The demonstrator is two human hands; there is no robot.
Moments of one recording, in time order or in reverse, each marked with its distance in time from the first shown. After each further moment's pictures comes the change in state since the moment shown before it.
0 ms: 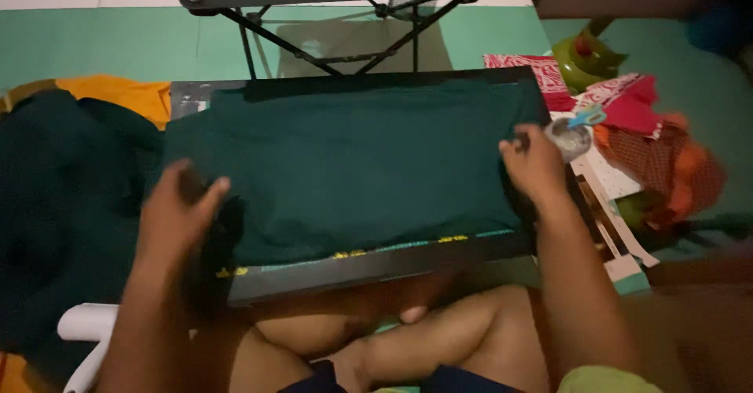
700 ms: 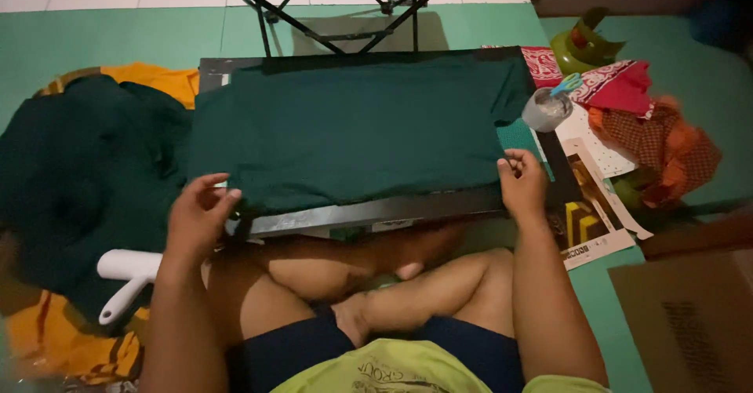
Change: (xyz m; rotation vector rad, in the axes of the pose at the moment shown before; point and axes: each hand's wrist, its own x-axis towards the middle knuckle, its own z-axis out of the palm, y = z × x) left_hand -0.070 -0.074 0.023 -0.358 0.069 0.147; right_hand -0.093 0.064 0.051 0.490 0.213 0.036
